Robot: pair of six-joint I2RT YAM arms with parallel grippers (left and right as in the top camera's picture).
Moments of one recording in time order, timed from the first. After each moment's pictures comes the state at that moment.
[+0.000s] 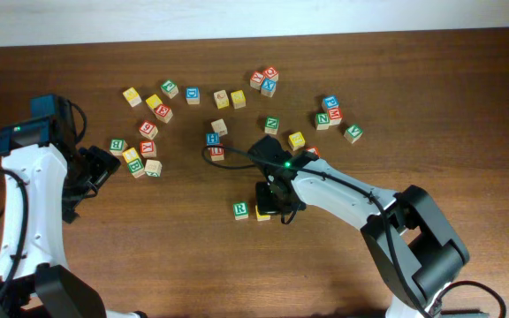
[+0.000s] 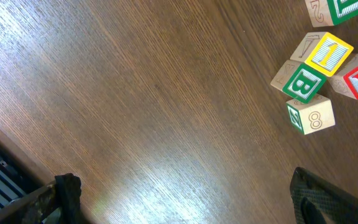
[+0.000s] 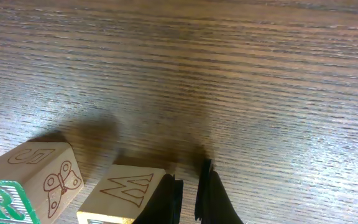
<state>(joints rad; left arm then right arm) 0.25 1.62 1.41 -1.31 -0.12 -0.73 0.64 1.90 1.17 -0.69 -0.12 0.60</state>
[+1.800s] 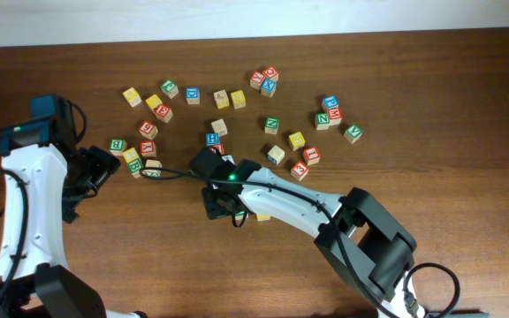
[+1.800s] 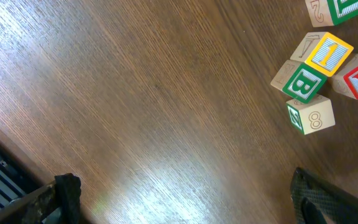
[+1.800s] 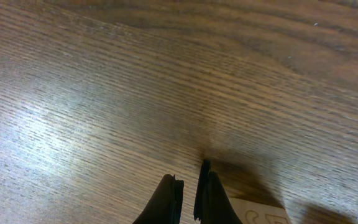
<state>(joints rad) 0.25 1.62 1.41 -1.31 -0.12 -0.73 0.87 2.08 1.45 -0.64 -0.05 0.63</state>
